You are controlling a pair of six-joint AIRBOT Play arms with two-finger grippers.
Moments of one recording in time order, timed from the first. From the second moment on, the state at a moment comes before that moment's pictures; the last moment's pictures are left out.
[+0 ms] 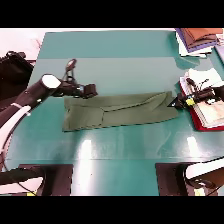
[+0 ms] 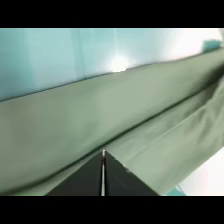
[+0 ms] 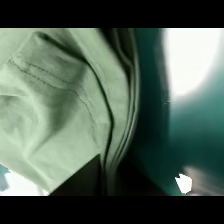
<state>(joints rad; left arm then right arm) -0.34 -1.38 1.11 0.80 -0.75 -1.44 -0.42 -1.69 1.18 -0.90 1.37 1.08</state>
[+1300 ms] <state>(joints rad) -0.47 -1.76 1.56 0.91 -0.89 -1.51 0.18 -1.27 1.53 -0.65 1.28 1.24</state>
